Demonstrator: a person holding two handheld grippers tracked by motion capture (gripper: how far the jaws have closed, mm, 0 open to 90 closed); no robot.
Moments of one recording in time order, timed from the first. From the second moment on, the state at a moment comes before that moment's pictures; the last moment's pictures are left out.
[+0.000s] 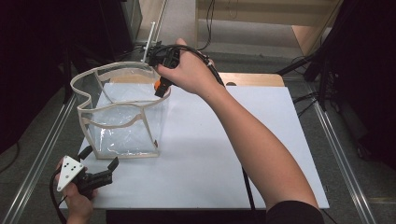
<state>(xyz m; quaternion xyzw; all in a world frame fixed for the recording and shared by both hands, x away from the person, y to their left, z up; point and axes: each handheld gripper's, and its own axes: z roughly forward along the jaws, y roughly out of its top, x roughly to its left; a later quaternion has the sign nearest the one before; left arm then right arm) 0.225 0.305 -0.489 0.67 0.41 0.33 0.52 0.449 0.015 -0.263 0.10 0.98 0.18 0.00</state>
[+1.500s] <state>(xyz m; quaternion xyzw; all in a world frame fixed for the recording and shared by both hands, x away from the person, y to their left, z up) 0.225 0.305 -0.489 0.67 0.41 0.33 0.52 0.447 -0.004 -0.269 0.13 0.97 0.19 0.04</state>
